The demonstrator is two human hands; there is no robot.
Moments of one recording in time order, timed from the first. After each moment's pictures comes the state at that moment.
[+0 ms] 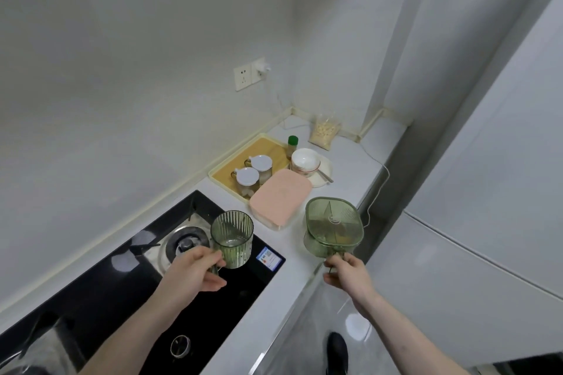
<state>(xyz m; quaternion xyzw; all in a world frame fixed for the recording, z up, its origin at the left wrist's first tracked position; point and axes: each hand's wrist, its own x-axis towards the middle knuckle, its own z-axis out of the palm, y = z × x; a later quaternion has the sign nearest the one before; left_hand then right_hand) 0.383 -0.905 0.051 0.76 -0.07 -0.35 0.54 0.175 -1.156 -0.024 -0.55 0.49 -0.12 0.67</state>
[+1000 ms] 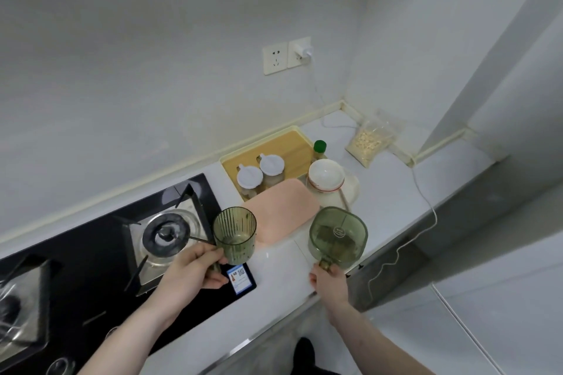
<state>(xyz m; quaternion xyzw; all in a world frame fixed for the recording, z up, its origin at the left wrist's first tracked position) 0.360 -1.067 0.033 0.75 0.09 -0.27 0.60 0.271 -1.323 -0.134 -0.56 0.51 0.01 0.65</state>
